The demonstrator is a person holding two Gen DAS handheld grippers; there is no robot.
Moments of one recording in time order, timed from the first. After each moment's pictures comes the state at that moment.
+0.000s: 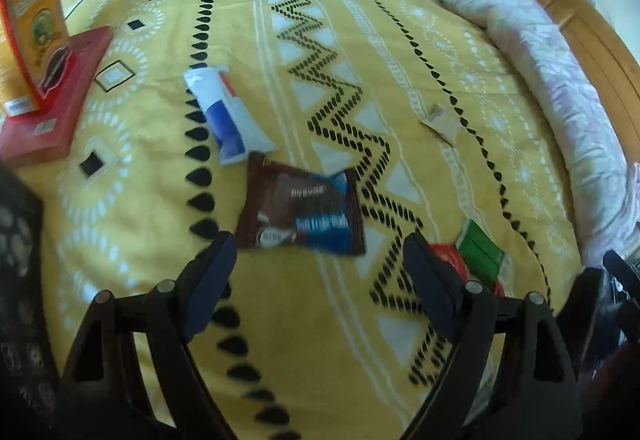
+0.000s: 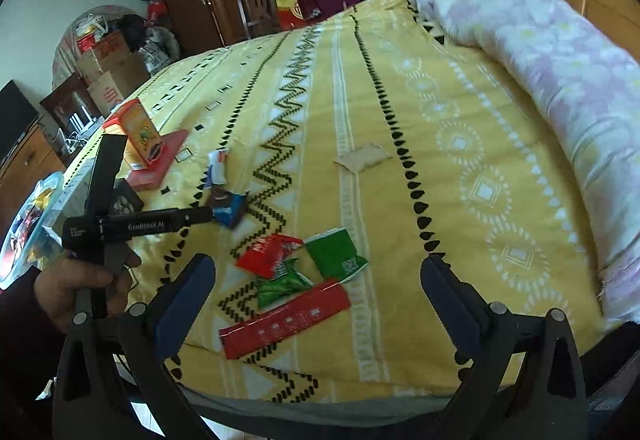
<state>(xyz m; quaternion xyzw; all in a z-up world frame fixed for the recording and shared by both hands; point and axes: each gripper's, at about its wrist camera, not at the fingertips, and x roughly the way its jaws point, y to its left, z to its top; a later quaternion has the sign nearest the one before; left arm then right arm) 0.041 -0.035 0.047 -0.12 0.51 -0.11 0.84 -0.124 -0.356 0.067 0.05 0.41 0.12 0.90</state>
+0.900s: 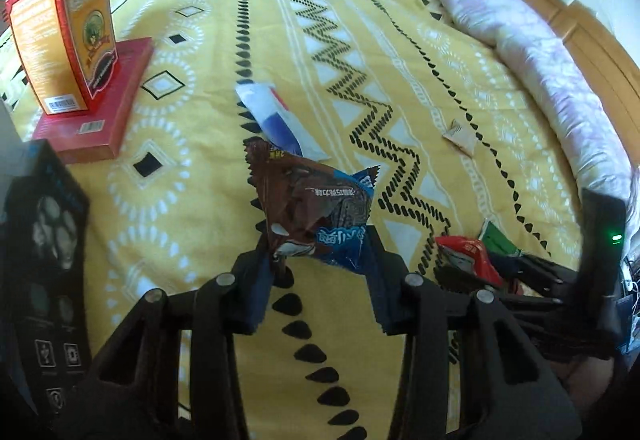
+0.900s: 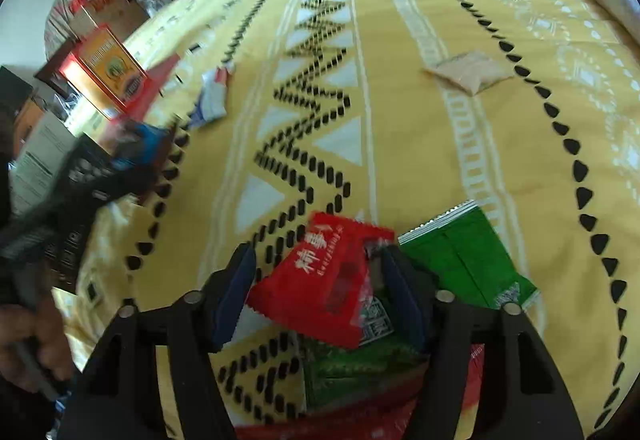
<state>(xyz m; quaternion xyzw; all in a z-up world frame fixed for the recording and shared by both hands) 0.018 0.008 0.062 -0.11 0.48 -0.09 0.87 -0.031 -0.261 -0.054 0.05 0.52 0.16 0.84</state>
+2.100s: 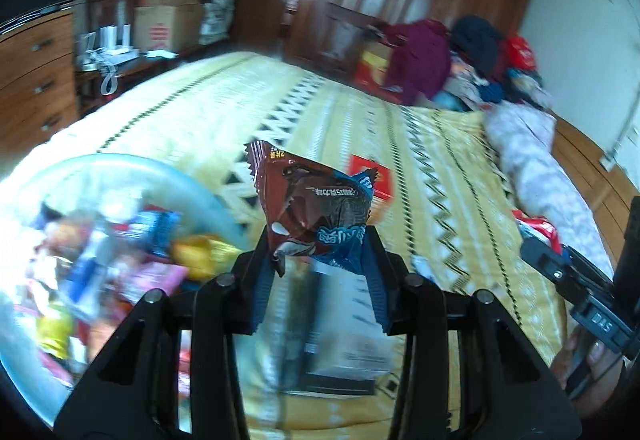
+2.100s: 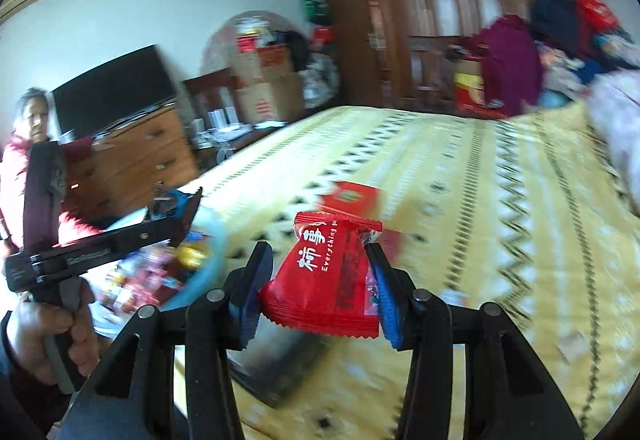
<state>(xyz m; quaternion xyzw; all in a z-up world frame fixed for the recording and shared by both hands) -0.125 0.249 0.233 -0.20 0.30 0.12 0.93 -0.098 -0.040 0.200 -0.02 0.27 0.39 0.88</state>
